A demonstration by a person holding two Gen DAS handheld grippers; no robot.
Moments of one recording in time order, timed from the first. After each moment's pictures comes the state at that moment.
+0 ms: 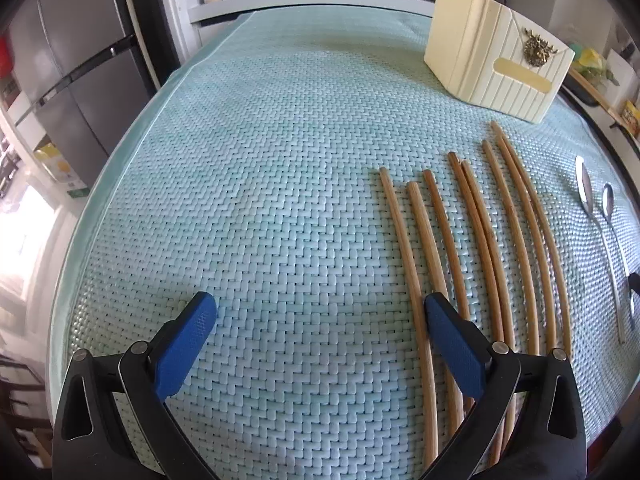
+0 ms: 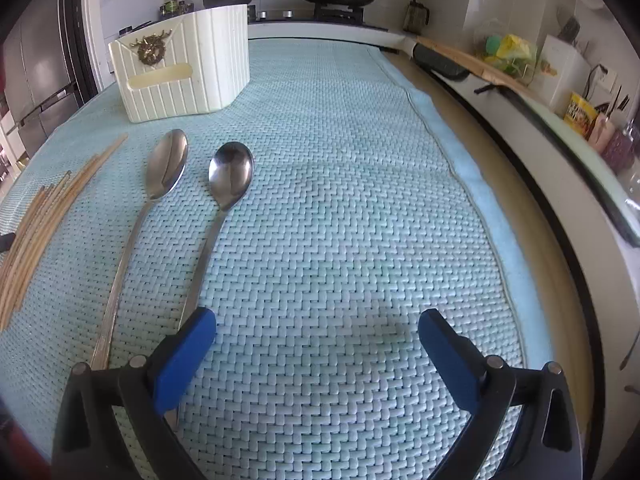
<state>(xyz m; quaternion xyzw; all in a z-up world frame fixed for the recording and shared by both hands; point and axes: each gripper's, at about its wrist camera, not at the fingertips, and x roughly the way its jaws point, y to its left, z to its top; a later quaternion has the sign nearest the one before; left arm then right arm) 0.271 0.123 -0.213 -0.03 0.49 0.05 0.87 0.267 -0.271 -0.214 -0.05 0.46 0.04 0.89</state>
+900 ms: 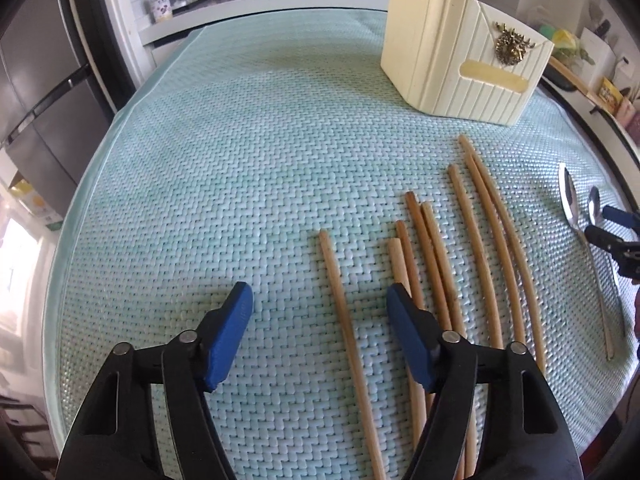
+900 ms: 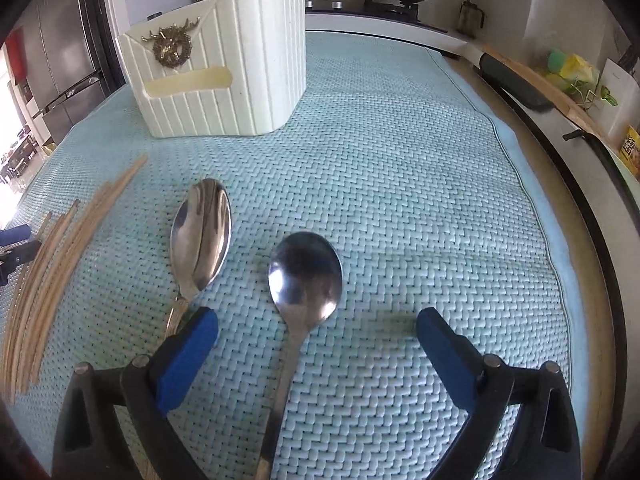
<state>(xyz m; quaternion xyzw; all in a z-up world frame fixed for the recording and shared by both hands) 0.333 0.109 -0.204 0.00 0.49 -0.01 0.87 0.360 -0.209 -0.214 -0.07 0.47 0.11 0.87</state>
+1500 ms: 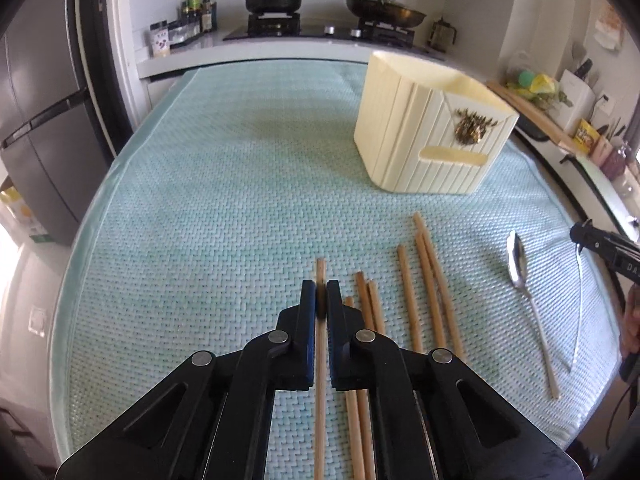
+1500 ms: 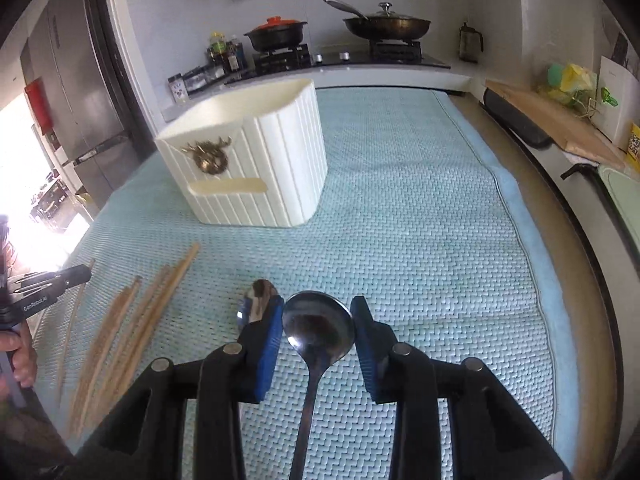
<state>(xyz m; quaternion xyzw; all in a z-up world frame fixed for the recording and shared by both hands) 0.322 0.102 -0.149 -0.04 0.42 -0.04 0.90 0.375 -0.229 -0.148 0.00 0.40 0.16 0.90</state>
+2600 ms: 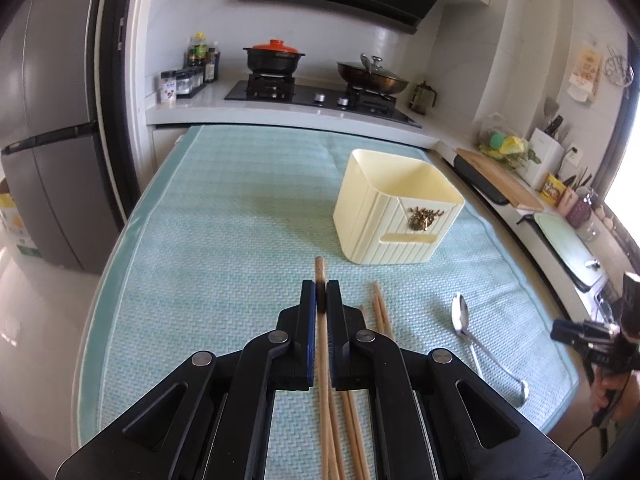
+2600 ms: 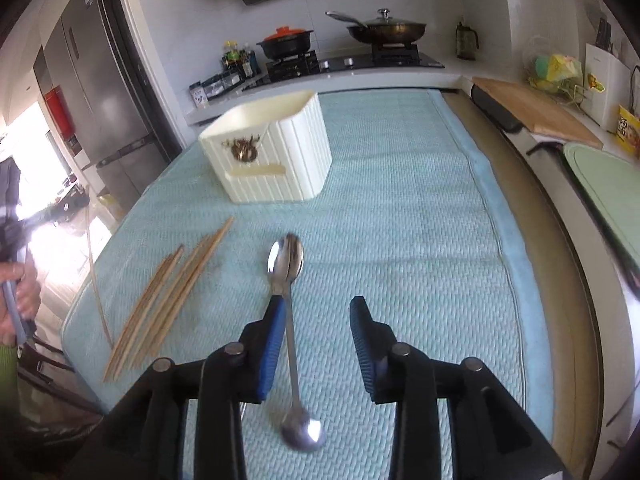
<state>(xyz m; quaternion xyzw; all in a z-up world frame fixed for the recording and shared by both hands) 0.292 0.120 -0.079 -0.09 0.34 -0.06 0.93 0.260 -0.266 -0.127 0.02 0.42 0.19 0.89</state>
